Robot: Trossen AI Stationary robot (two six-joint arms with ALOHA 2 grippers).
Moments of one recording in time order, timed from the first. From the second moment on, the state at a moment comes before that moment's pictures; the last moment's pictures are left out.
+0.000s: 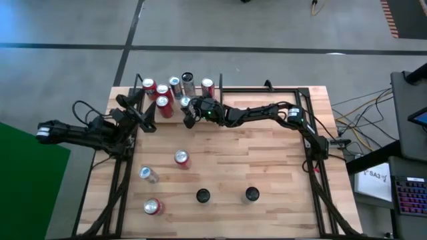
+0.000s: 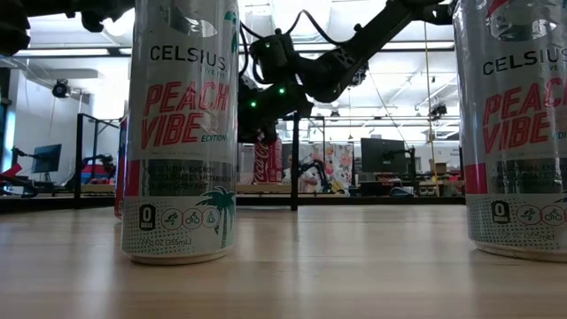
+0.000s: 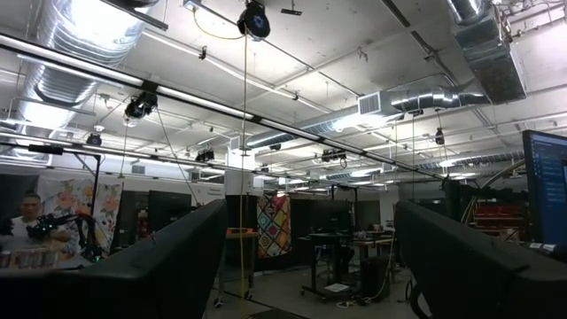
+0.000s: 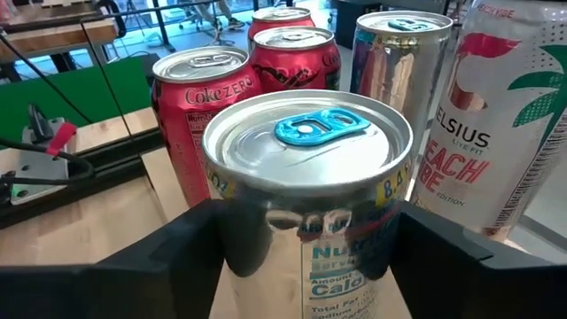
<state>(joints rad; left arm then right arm) -0.06 0.57 0.28 1.05 -0.67 0.50 -0.25 2.24 1.60 0.42 0.26 0.14</state>
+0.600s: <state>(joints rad) -0.06 0.57 0.28 1.04 -0.67 0.47 -0.25 2.17 1.60 0.37 0.26 0.11</state>
